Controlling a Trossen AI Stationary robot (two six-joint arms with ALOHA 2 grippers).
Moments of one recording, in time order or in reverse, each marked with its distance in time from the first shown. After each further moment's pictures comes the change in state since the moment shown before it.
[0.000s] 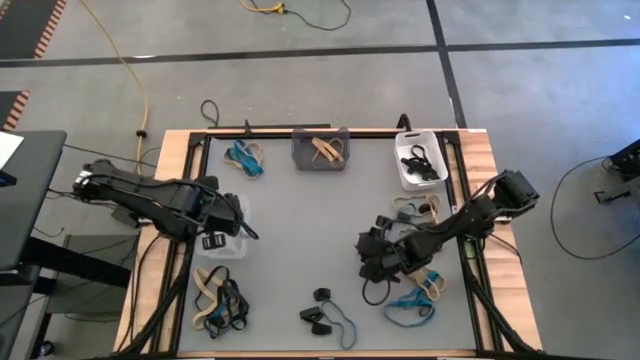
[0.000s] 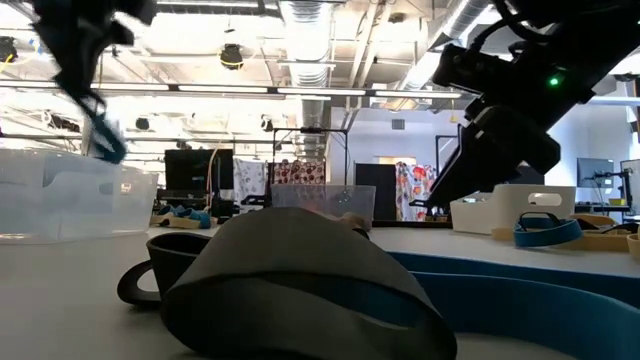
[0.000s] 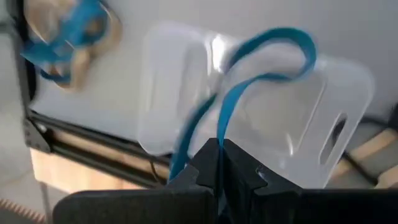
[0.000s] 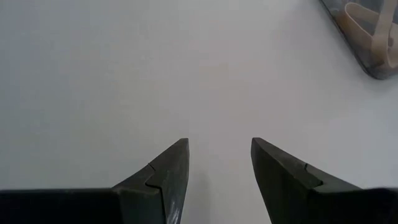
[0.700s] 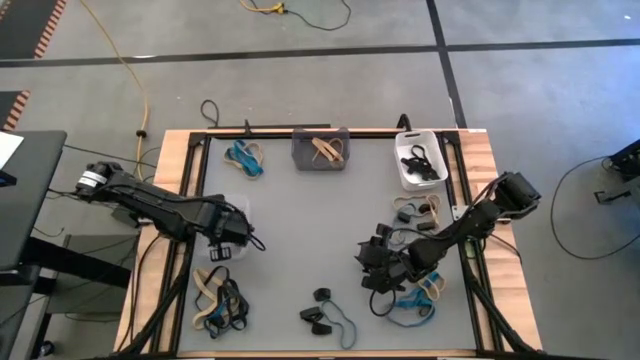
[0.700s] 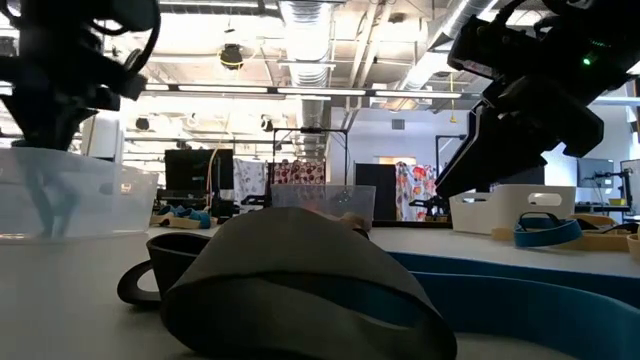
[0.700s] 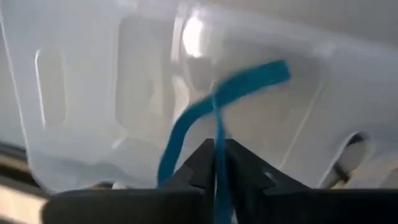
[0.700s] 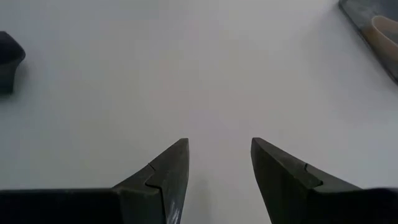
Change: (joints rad) left arm 0.000 0.039 -0.300 0.316 0.117 -0.025; right arm 0.071 0.000 0.000 0.054 0.001 0.020
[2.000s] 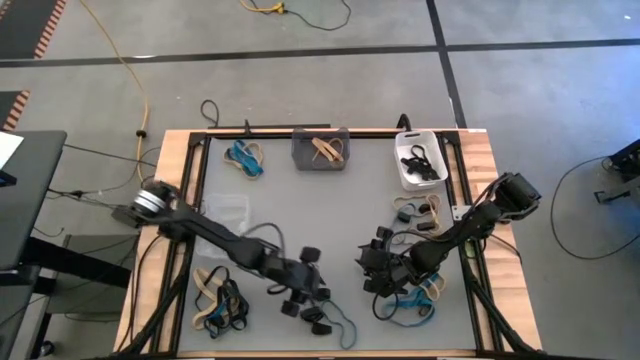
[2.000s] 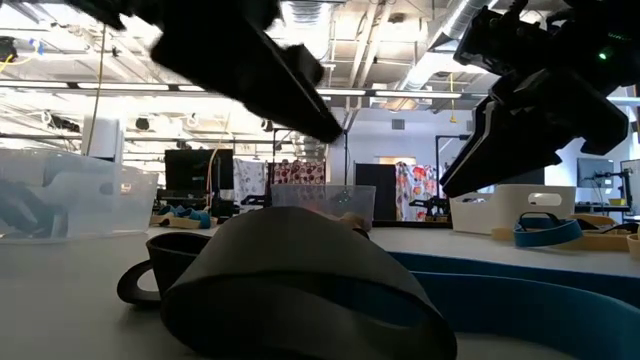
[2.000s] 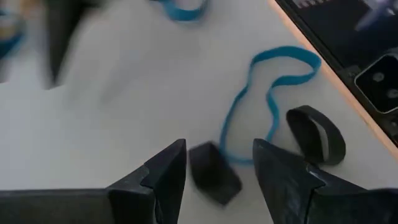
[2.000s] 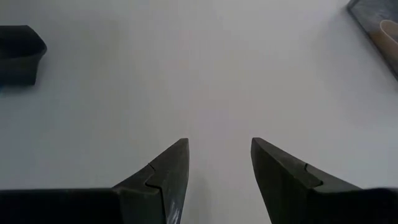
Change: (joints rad) left arm -0.160 0.593 0.275 1.255 0.105 0.457; right arm 0.028 0.000 0.000 0.001 0.000 -0.004
